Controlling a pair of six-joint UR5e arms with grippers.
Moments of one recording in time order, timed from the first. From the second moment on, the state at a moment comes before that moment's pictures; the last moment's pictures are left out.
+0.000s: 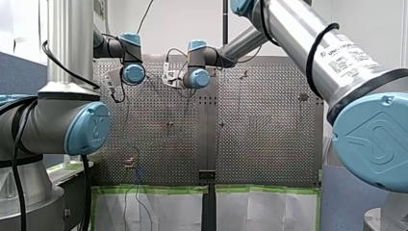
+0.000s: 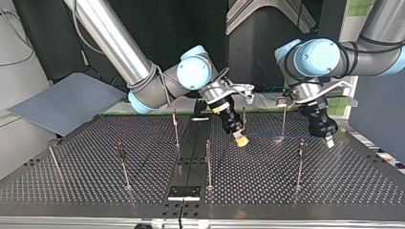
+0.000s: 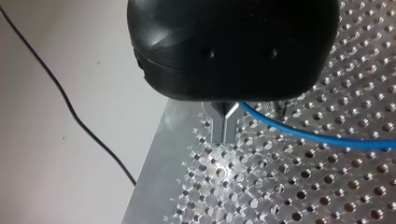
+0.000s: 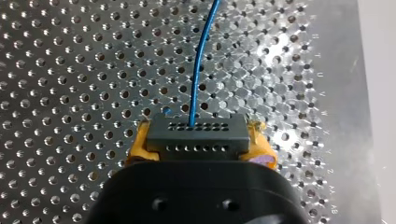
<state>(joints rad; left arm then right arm) 0.00 -1.59 -1.90 -2.55 -2.03 -1.89 2.45 -0.87 1.00 -0.22 1.52 1.66</state>
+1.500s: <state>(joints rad) 0.14 -1.76 -1.82 -2.46 -1.76 -1.98 2.42 -0.85 0.91 -0.20 1.56 1.65</state>
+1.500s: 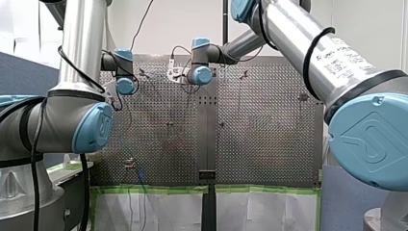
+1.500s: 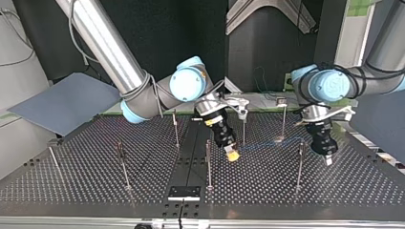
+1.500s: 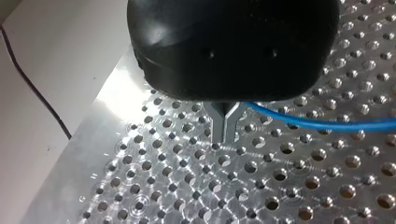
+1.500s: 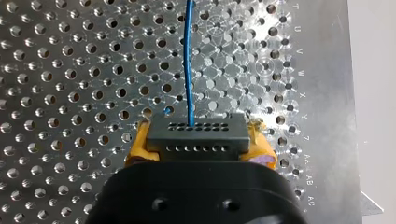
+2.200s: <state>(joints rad) 0.20 -1.79 -1.74 -2.50 -1.74 -2.03 2.41 -0.85 0.85 -0.15 1.55 1.64</state>
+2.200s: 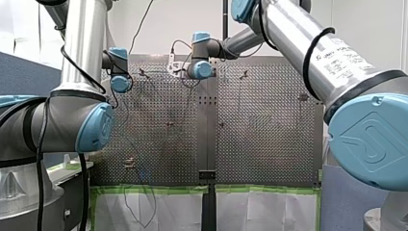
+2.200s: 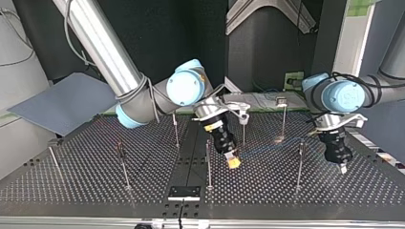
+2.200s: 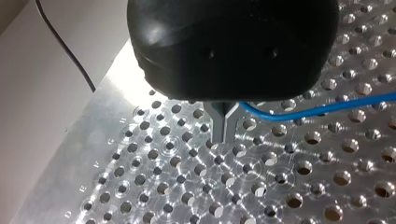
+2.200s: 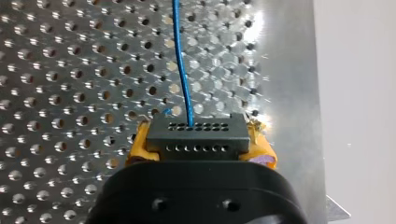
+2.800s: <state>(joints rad) 0.22 -1.79 -1.74 -2.50 -1.74 -2.04 2.39 -0.85 0.83 -0.14 1.55 1.64</state>
